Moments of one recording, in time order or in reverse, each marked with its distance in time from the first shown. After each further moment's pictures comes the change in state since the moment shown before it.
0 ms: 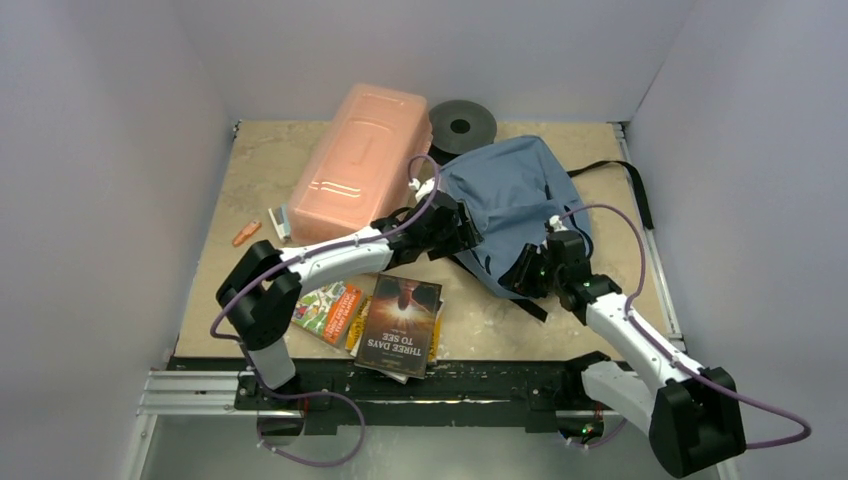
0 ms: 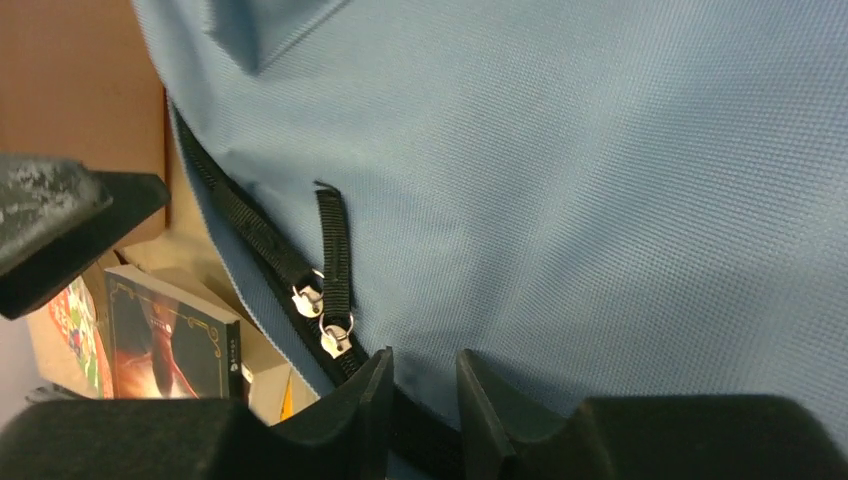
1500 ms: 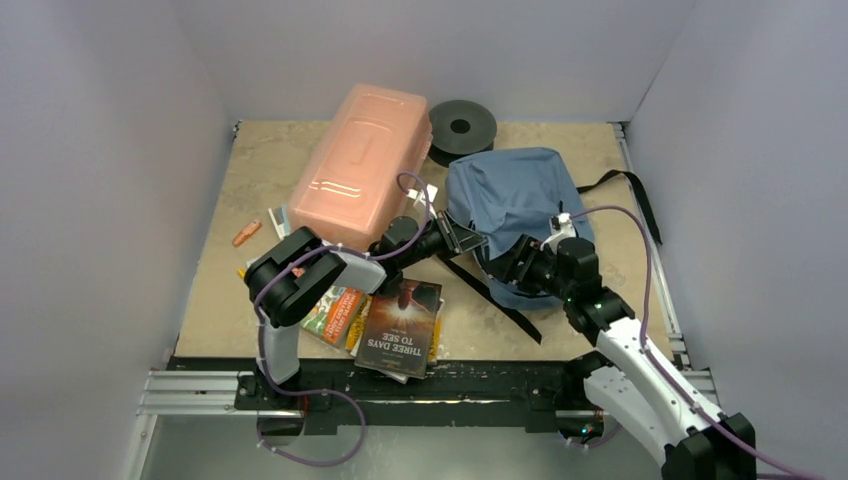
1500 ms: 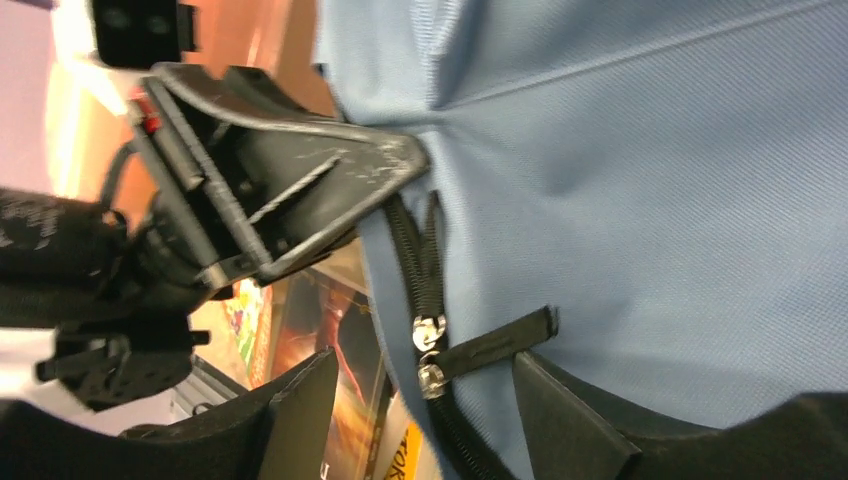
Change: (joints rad) left arm 0.100 0.217 -0.375 1.204 0.369 -0.079; right arm 0.068 -0.232 -0.078 0.157 -0.068 0.133
